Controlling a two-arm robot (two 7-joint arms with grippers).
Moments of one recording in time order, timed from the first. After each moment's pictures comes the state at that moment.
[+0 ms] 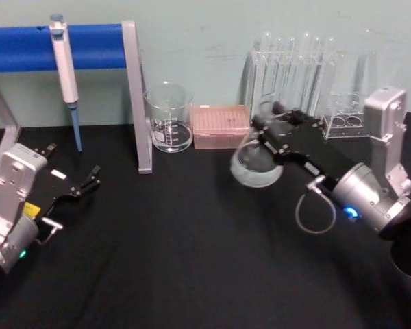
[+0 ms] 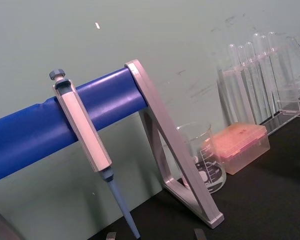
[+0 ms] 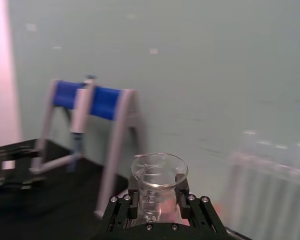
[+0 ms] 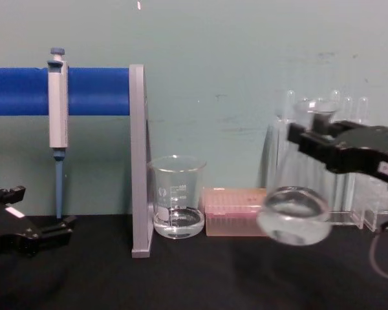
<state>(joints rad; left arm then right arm) -0.20 0.60 0.45 -1.41 -0.25 -0.12 0.03 0.23 0.32 -0.27 -1.48 0.33 -0.11 0.43</state>
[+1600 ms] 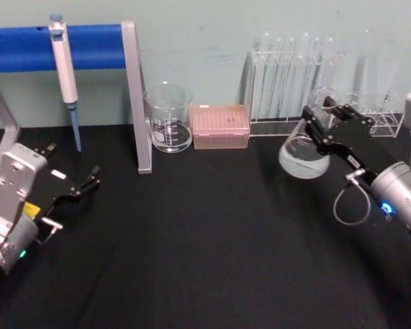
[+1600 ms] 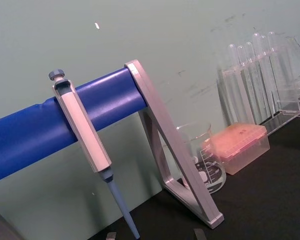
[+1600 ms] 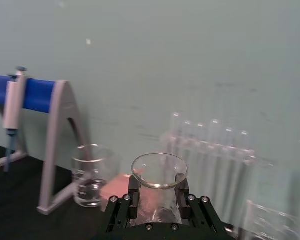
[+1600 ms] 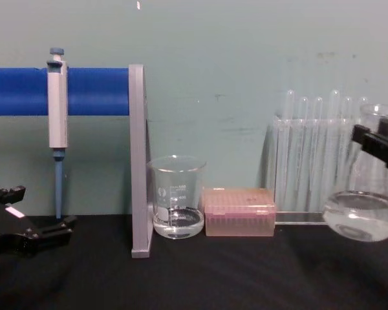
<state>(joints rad) -0.20 0.60 0.45 -1.41 -0.25 -0.12 0.03 0.20 0.37 -0.21 -1.48 0.36 -0.11 0.29</state>
